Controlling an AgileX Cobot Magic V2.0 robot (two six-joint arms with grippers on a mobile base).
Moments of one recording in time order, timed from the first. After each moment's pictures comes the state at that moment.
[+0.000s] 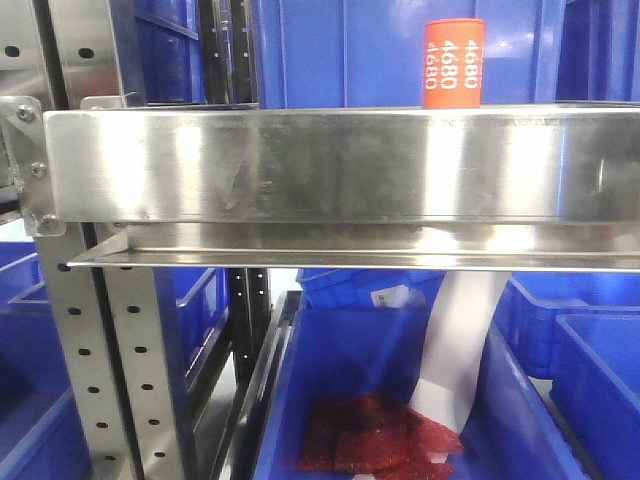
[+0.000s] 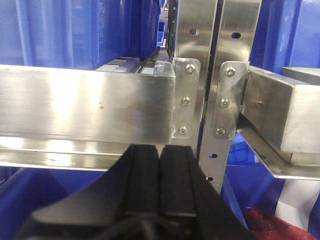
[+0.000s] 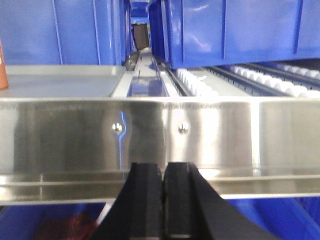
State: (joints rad) left arm -0.08 -0.01 0.03 -0.07 0.07 0.03; right arm -0.15 -0.01 0.03 0.06 0.06 -0.02
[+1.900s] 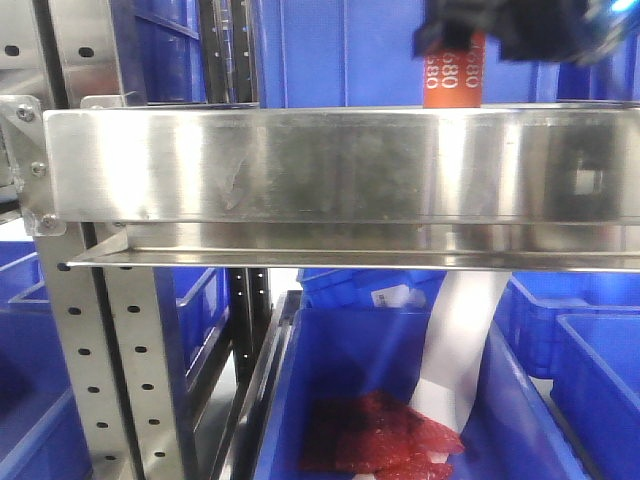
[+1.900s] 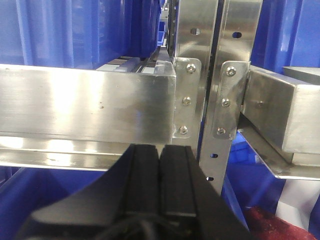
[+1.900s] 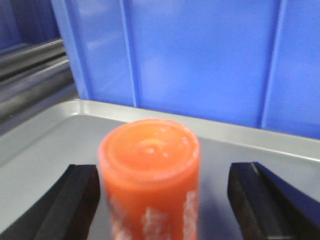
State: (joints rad) left arm -0.08 -0.01 0.03 -0.07 0.07 0.03; right arm 0.35 1.53 -0.82 0.06 -0.42 0.11
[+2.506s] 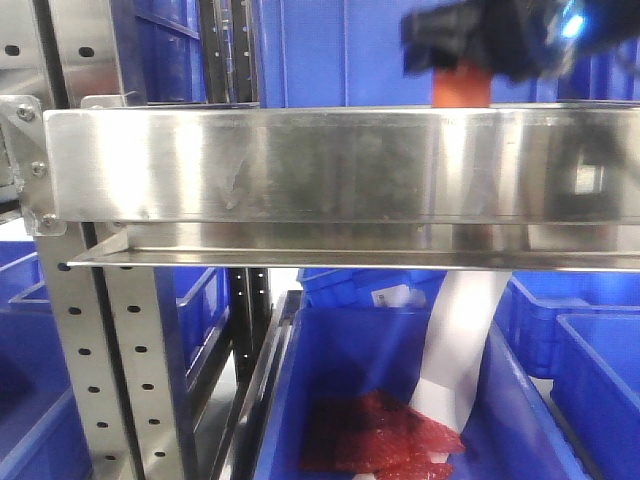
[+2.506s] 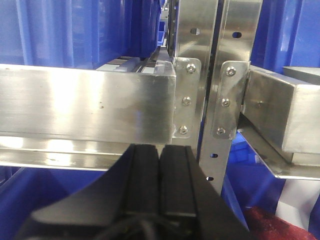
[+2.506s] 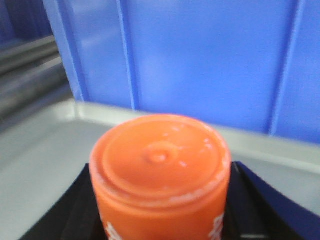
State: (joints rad) left arm -0.08 -0.01 0.03 -0.07 0.07 0.03; right arm 0.33 1.52 -0.87 0.05 -0.36 0.11
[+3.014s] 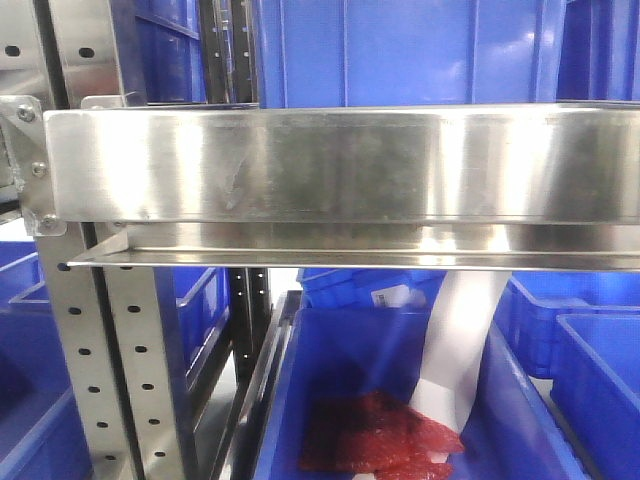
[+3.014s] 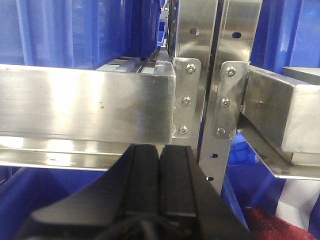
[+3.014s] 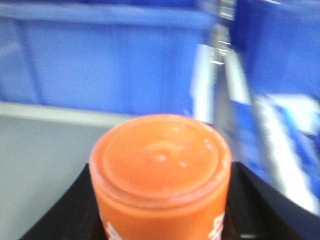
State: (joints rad) left arm -0.08 -0.01 0.03 -0.07 0.07 0.03; right arm 0.06 0.95 -0.76 -0.06 0.18 0.11
